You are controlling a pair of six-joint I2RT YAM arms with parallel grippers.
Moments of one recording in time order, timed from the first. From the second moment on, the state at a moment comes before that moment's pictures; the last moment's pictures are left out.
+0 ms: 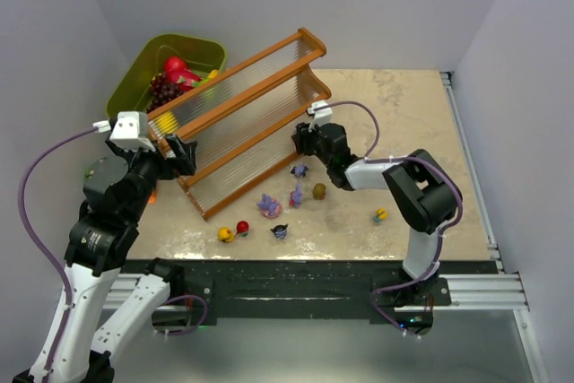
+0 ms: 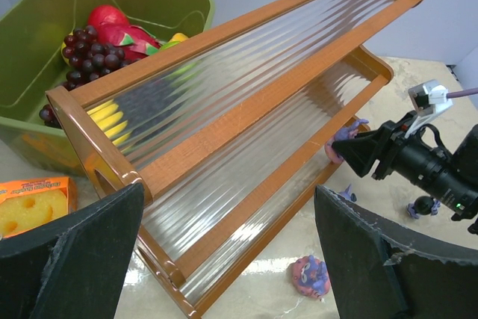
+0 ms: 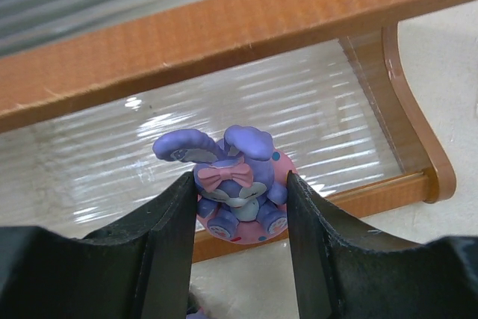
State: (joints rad) left arm -0.30 0.60 1.03 -0.56 -0.16 -0.24; right arm 0.59 1.87 0.94 0.66 0.13 0.17
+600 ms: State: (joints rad) left arm -0.30 0.59 1.03 -0.54 -0.10 -0.25; right arm 0.58 1.92 0.93 0.77 0.14 0.18
